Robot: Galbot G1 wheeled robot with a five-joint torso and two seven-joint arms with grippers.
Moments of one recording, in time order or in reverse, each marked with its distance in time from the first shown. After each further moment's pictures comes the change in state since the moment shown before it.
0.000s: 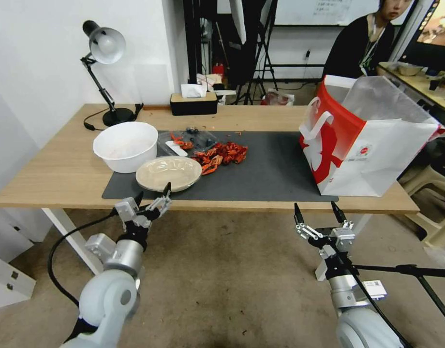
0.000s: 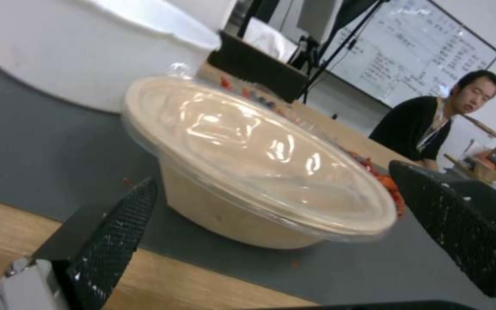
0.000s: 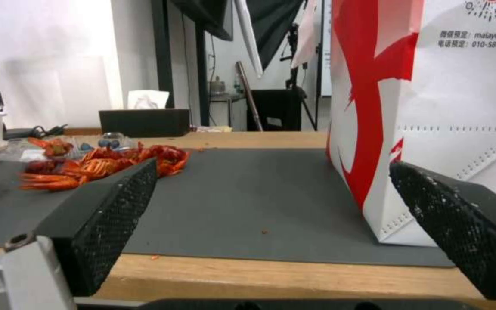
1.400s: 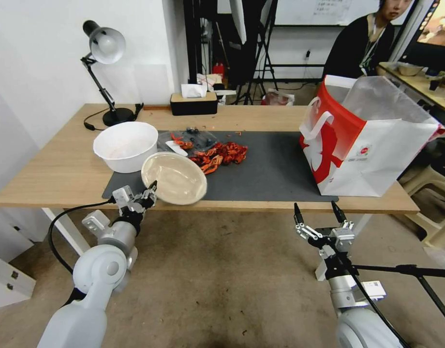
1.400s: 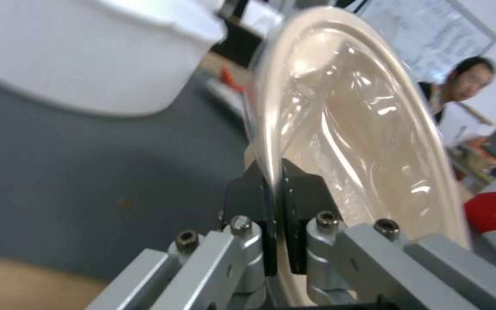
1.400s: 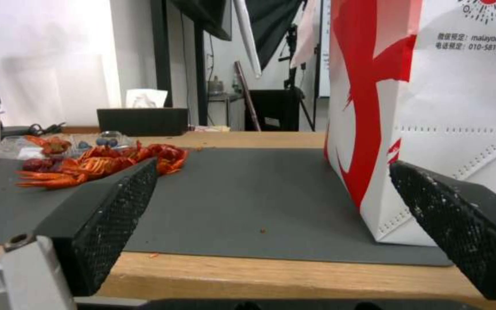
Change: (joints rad) left arm -0.130 0.124 -0.005 0.083 -0.199 0.088 -0.035; right arm -0.004 0.009 0.002 0.003 -0.019 -0.001 0.003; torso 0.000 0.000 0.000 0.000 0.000
